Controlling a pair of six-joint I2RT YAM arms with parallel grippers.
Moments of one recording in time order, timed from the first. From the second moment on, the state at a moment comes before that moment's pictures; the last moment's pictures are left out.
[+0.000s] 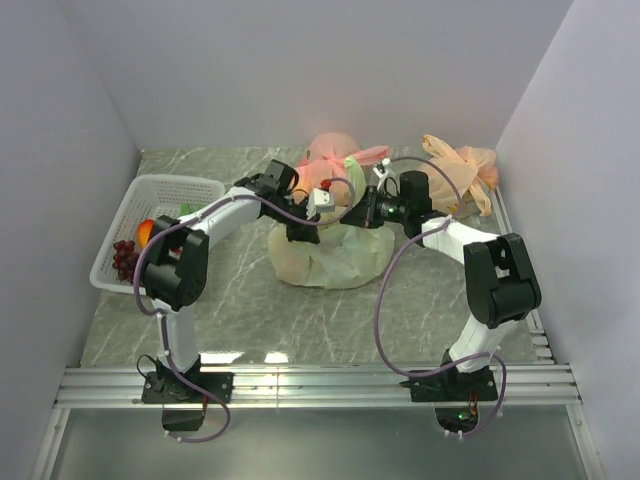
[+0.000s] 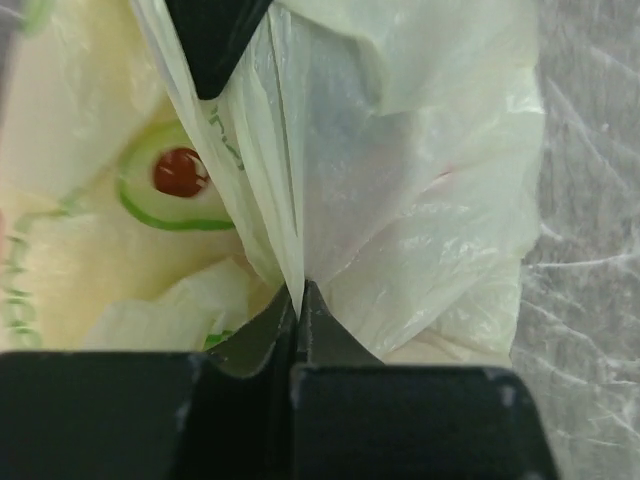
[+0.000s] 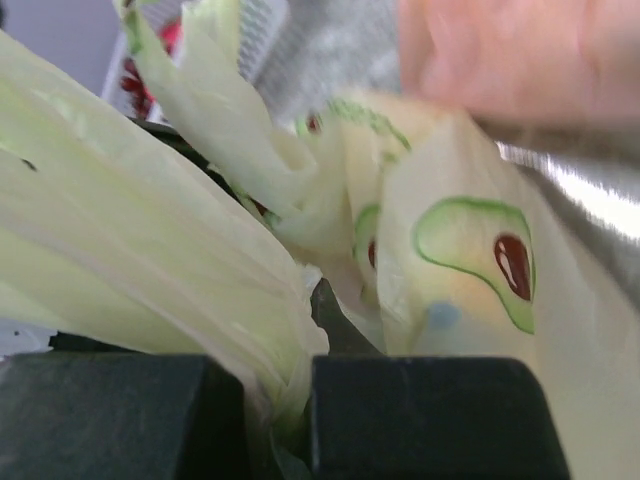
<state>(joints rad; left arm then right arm) -0.48 1.95 1.51 -0.62 0.80 0.76 0.26 1.72 1.00 0.27 -0.78 0.52</state>
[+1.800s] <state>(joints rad) -0.21 1.86 1.30 0.02 0.70 -0.73 0.30 1.76 1.21 -0.29 -0.53 0.17</state>
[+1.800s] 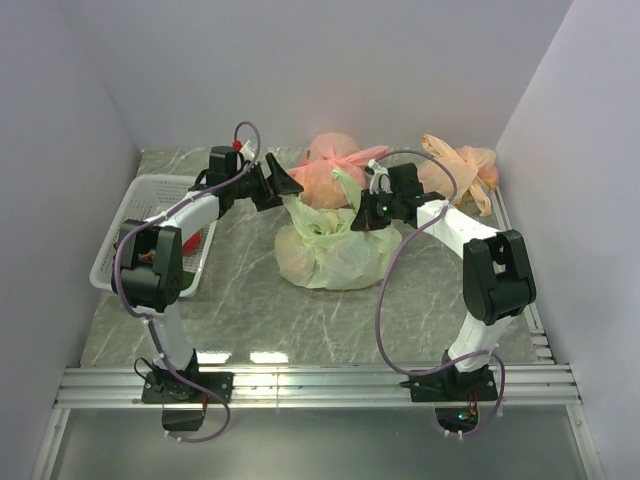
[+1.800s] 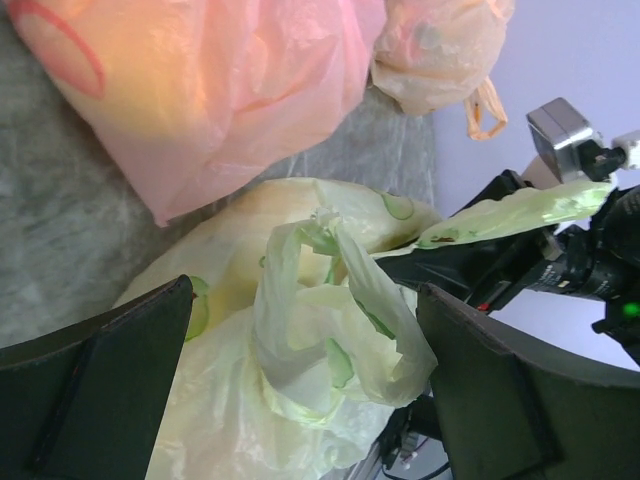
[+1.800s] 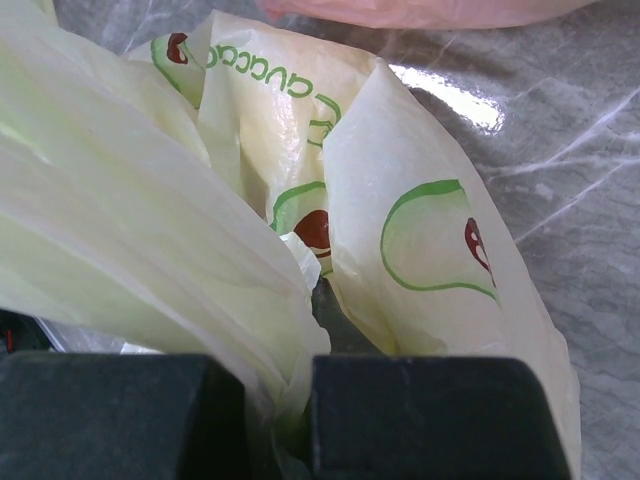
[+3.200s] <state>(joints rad) -0.40 1.86 1.65 -0.70 1.23 0.65 0.31 1.75 1.42 -0.59 -0.71 -0.07</state>
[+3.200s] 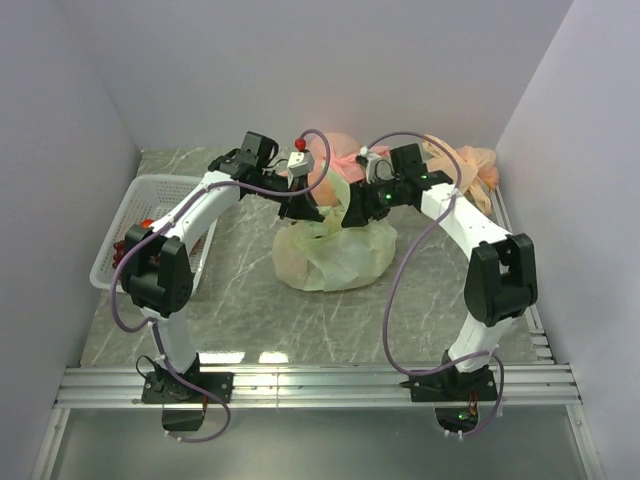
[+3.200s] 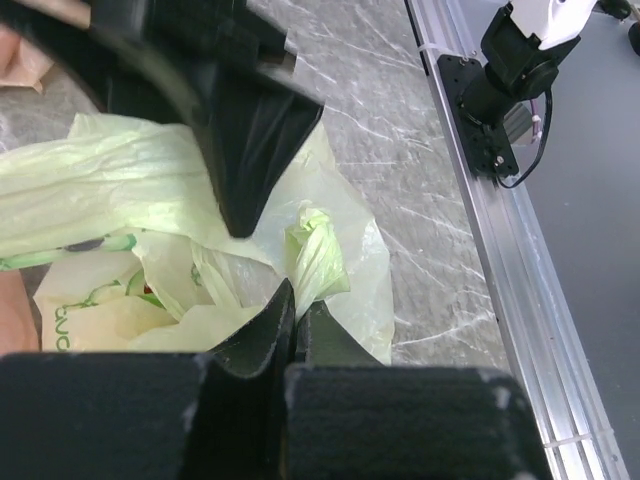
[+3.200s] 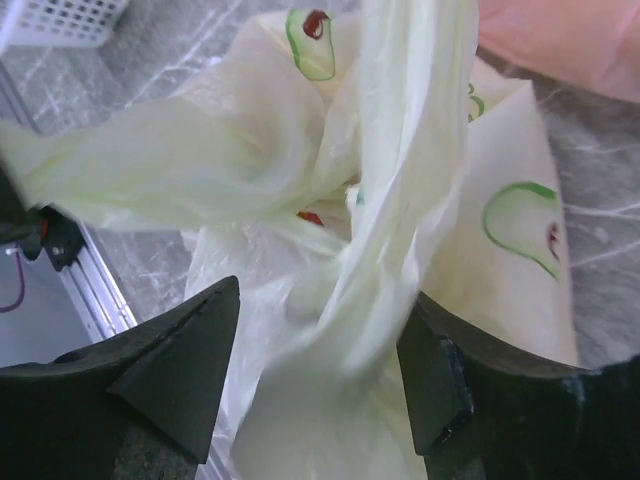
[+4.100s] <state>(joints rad) -0.42 1.87 1.74 -0.40 1.29 0.39 0.28 1.76 1.41 -0.40 -0.84 -0.09</state>
